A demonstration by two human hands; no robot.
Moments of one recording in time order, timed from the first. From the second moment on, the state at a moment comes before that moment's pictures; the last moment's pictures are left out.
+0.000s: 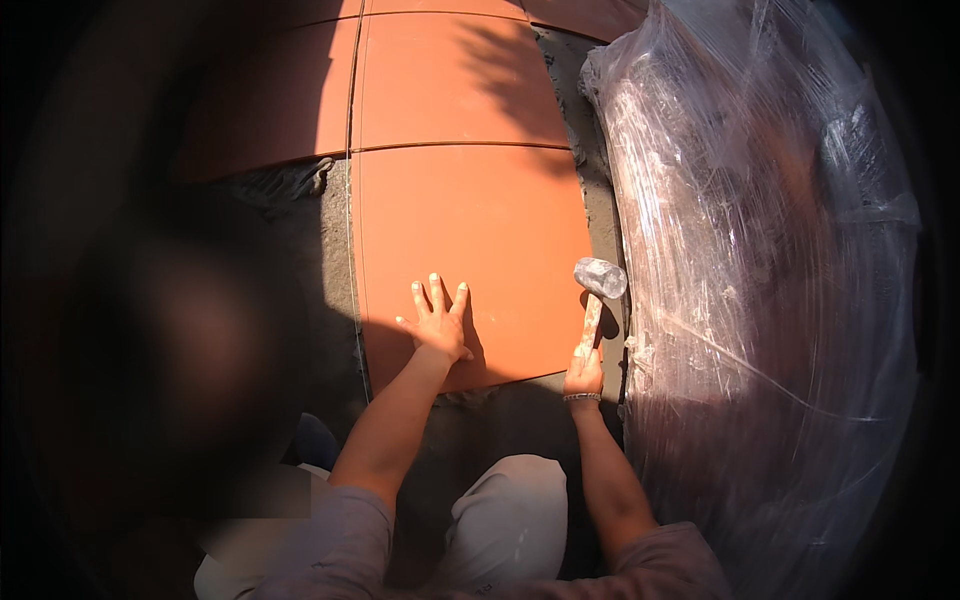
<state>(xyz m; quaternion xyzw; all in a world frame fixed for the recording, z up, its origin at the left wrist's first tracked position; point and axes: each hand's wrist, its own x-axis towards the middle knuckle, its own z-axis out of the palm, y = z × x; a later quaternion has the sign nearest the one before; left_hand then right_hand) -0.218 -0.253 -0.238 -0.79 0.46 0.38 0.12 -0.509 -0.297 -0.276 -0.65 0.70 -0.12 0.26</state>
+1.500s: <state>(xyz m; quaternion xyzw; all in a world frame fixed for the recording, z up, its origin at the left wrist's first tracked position) -0.197 -0.176 -0.263 -0.84 0.39 0.38 -0.01 -0.418 -0.338 -0.266 -0.67 0.50 -0.26 0.49</state>
